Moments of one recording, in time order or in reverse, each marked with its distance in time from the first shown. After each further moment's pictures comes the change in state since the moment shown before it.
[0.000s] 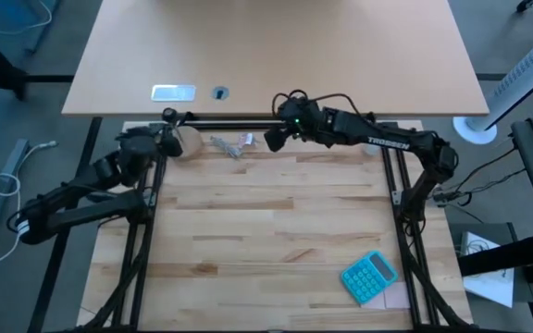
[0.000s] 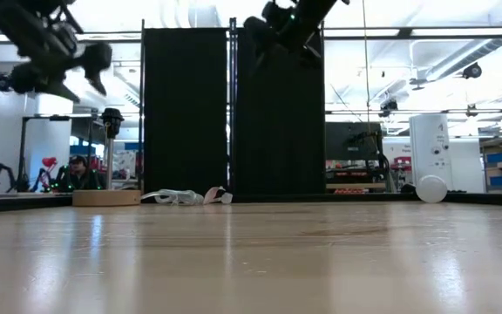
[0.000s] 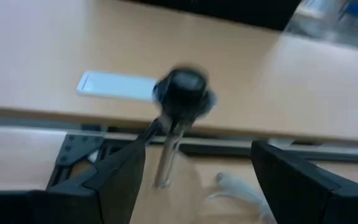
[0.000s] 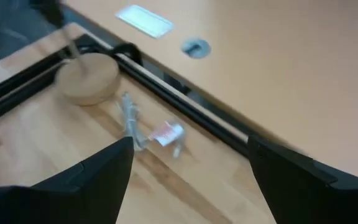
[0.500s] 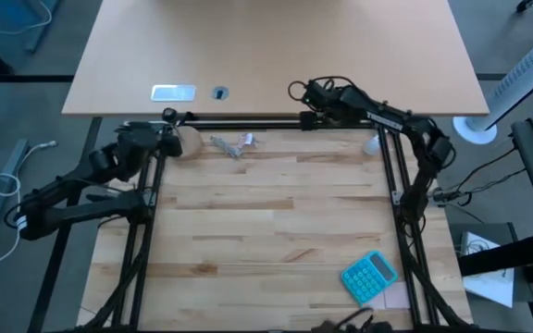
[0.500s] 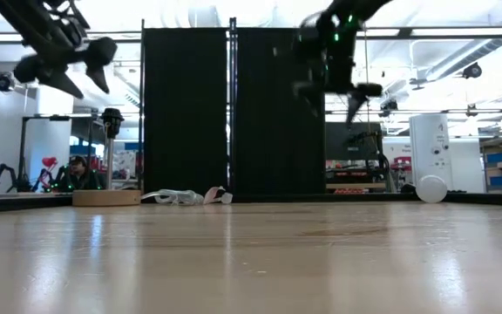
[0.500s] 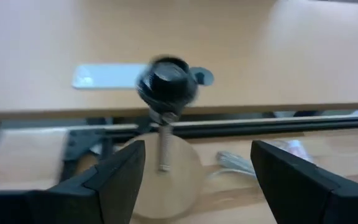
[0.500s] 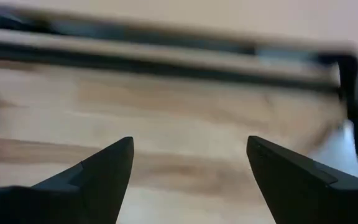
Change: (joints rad) left arm -0.001 0.088 0.183 -0.184 0.048 0.054; right arm -0.322 0.079 -0.002 -0.573 -0.068 0.488
